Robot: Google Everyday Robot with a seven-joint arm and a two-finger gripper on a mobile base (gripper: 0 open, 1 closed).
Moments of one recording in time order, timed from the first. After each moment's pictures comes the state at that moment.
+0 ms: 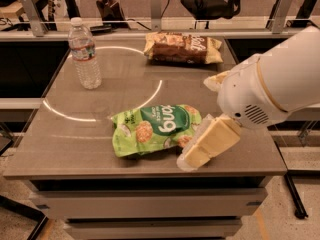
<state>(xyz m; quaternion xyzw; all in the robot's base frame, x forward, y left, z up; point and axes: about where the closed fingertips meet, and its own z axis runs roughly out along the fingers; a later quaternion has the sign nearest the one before) 0.404 -0.069 0.937 -0.55 0.77 0.14 0.30</state>
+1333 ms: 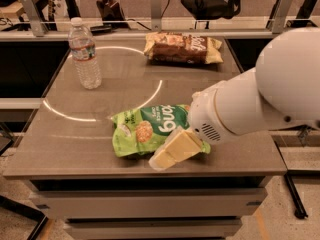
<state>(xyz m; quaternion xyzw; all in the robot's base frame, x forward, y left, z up) 0.429 -0.039 0.885 -0.48 0.81 0.12 0.32</state>
